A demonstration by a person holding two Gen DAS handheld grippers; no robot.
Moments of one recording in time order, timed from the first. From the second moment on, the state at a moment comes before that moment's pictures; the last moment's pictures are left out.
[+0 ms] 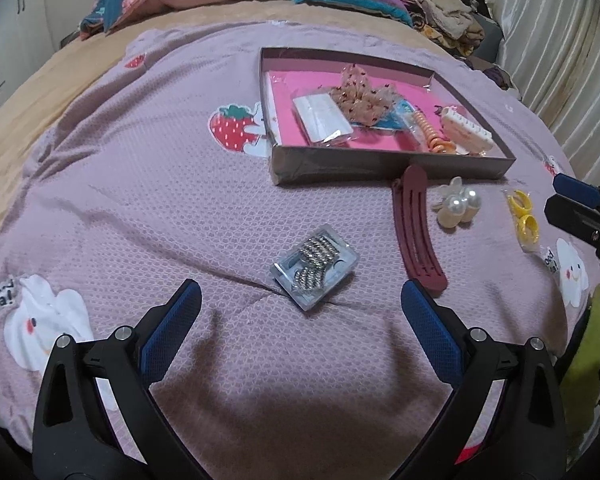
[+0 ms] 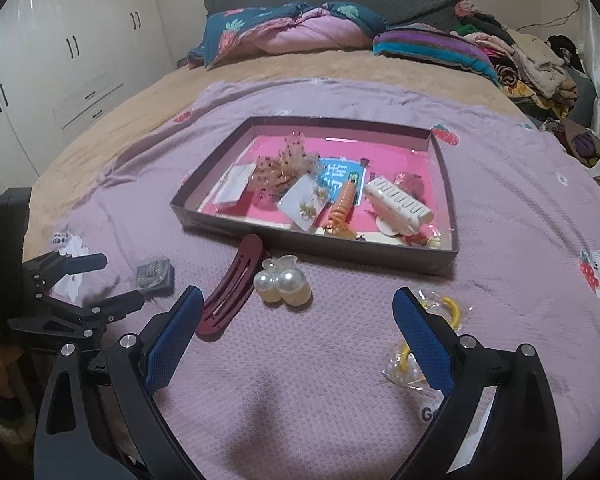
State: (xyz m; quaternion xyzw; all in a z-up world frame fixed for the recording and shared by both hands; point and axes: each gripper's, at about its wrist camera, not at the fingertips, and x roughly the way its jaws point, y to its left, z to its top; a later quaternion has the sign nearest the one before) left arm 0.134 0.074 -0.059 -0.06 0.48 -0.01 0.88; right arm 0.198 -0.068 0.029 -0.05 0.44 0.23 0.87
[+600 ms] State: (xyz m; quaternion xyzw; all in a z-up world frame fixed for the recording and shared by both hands) left arm 0.151 0.076 -0.080 -0.08 0.49 -0.03 0.87; right arm 0.229 -0.042 -0.016 -0.06 0.48 0.24 0.84
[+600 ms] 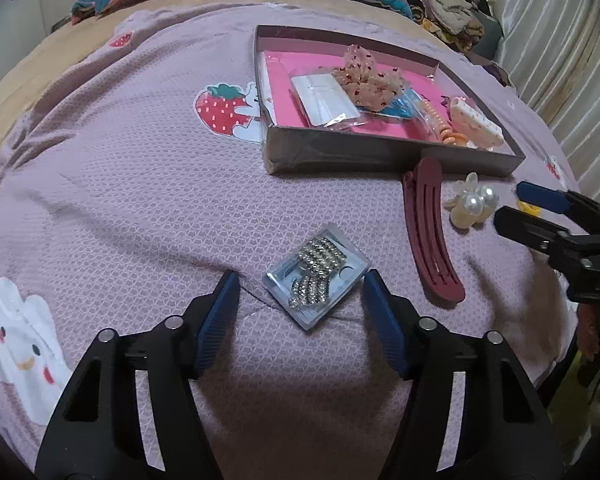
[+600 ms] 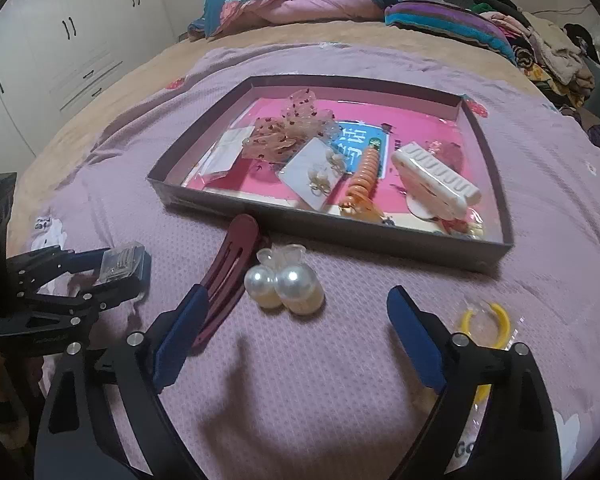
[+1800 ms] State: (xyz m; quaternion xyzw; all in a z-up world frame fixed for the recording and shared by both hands) left arm 0.140 0.059 -0.057 -0.08 0.48 -0.05 0.87; right arm 0.201 -0.056 -0.003 -0.05 0.48 0.25 0.84
